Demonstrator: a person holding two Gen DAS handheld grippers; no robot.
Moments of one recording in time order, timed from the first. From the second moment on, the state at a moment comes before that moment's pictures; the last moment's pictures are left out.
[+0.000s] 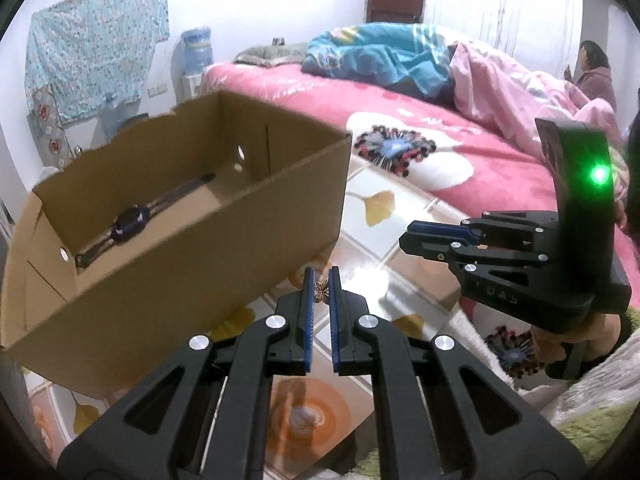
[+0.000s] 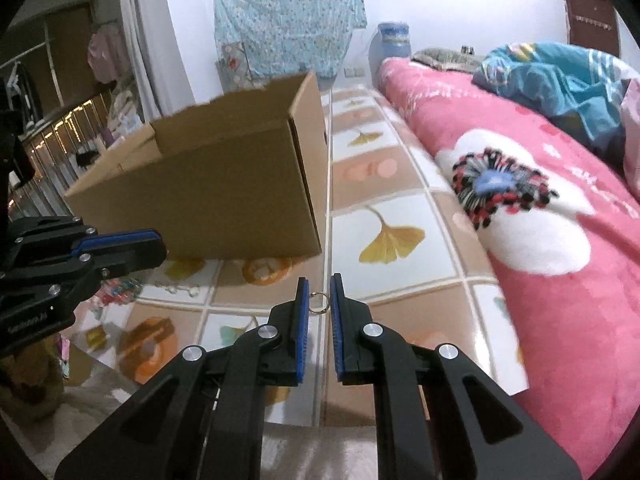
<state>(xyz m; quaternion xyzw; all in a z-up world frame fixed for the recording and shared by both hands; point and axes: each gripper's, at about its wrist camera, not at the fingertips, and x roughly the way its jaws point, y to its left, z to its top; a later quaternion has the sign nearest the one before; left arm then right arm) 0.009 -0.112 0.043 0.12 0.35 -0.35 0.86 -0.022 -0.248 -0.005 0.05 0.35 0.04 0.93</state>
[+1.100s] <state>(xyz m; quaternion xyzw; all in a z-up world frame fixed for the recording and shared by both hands) 0.151 -0.057 0.064 0.14 0.42 -0.16 0.88 0.139 -0.161 0.045 0.04 0.37 0.15 0.91</state>
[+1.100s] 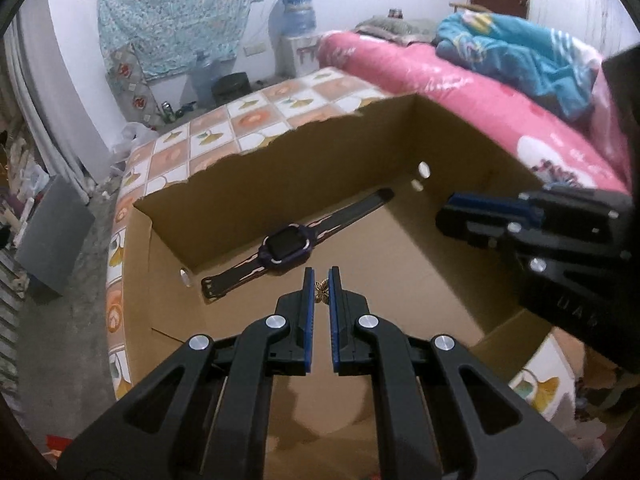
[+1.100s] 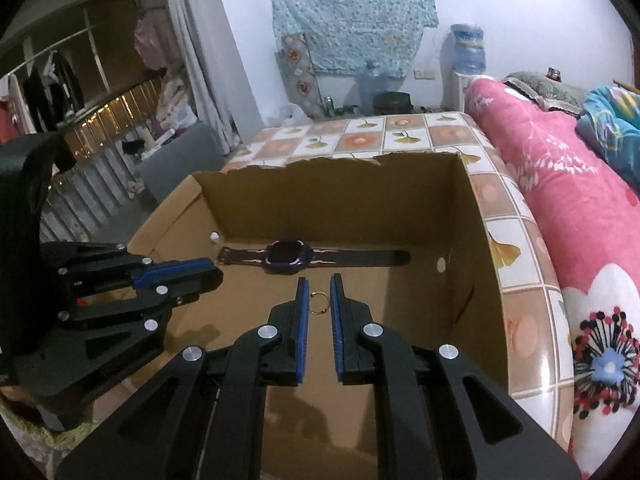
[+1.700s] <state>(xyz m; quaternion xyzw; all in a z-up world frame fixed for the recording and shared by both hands) 0.166 -0.051 0.048 0.15 0.45 -0.12 0.87 0.149 -0.154 0.039 0.02 0.38 0.14 0.91</state>
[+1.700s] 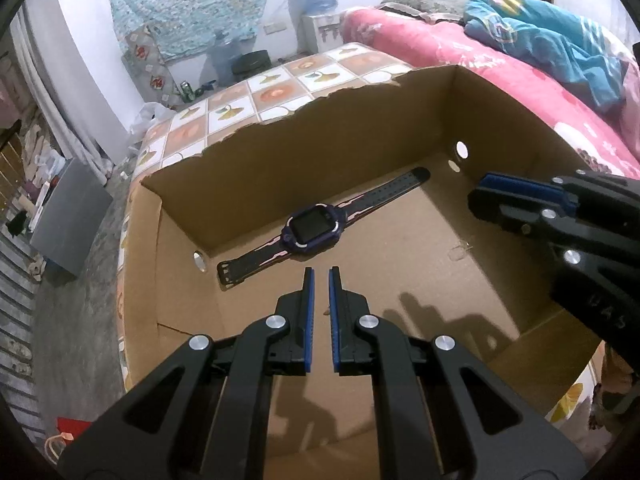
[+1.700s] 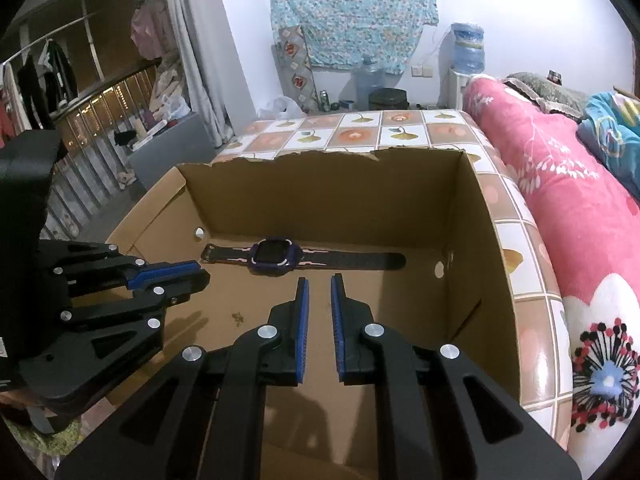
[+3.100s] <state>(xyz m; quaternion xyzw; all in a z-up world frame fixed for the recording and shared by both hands) 0.048 -0.021 0.103 0.08 0.33 -0.15 0.93 0.028 -0.180 0.089 0.10 0.25 0.18 0.95</state>
